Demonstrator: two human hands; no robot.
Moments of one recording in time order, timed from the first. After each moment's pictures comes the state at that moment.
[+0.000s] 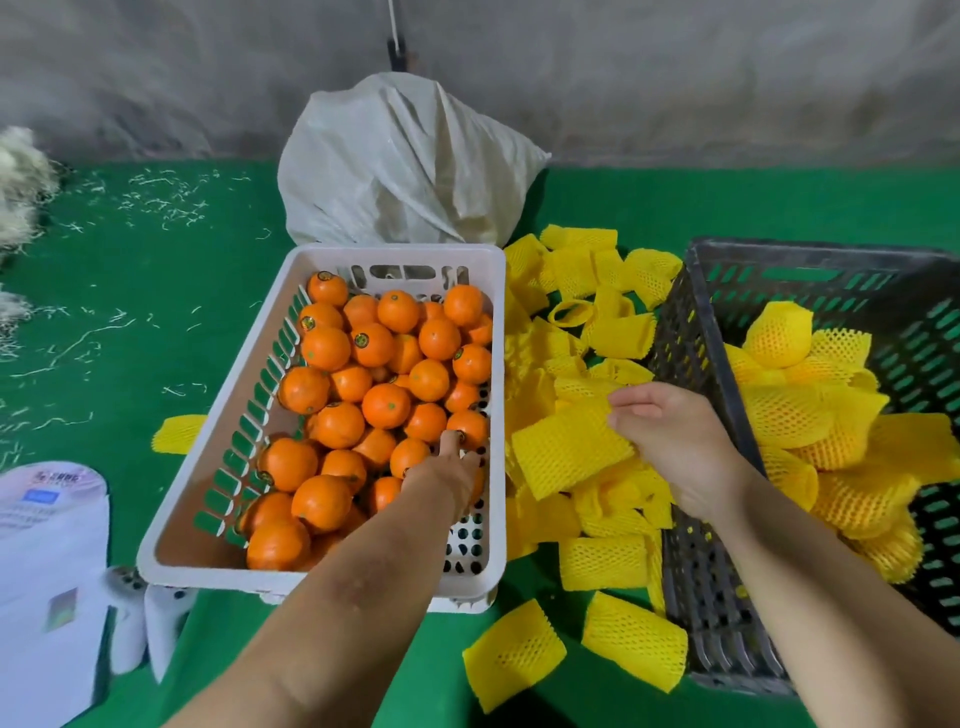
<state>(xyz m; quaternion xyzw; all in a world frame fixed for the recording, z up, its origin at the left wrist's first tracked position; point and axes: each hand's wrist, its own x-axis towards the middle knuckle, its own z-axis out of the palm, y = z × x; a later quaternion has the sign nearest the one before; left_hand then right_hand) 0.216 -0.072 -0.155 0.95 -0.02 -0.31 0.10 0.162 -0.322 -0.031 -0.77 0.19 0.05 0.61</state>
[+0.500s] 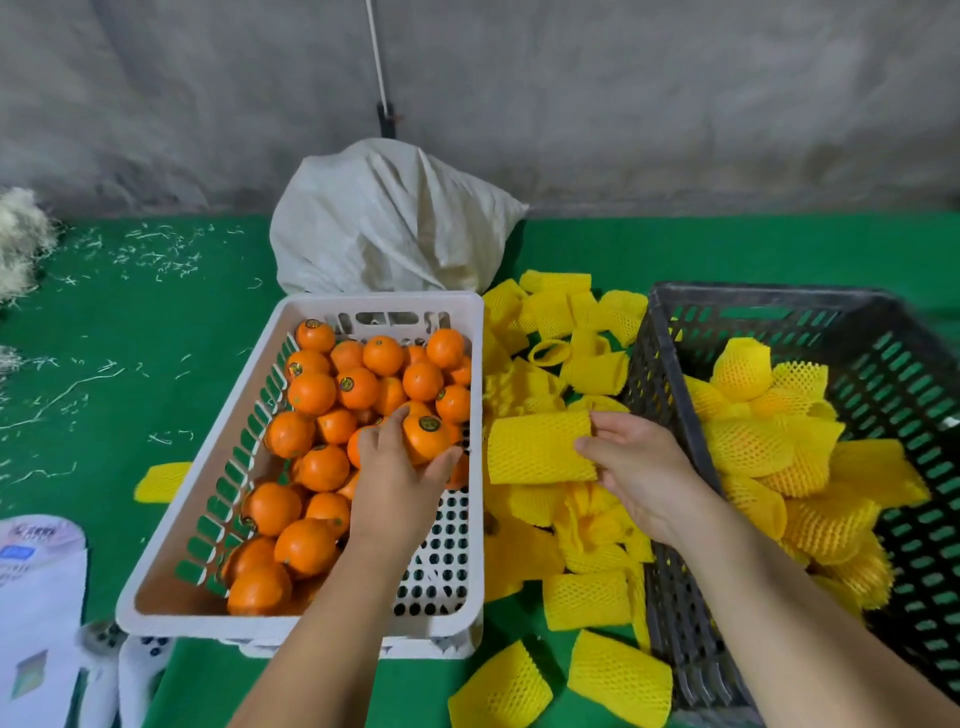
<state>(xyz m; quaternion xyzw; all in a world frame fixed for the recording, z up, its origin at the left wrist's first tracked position) 0.177 -0.054 -0.057 0.91 0.03 0.08 0.40 0.168 -0.317 -0.034 -0.65 0.22 0.09 0.72</state>
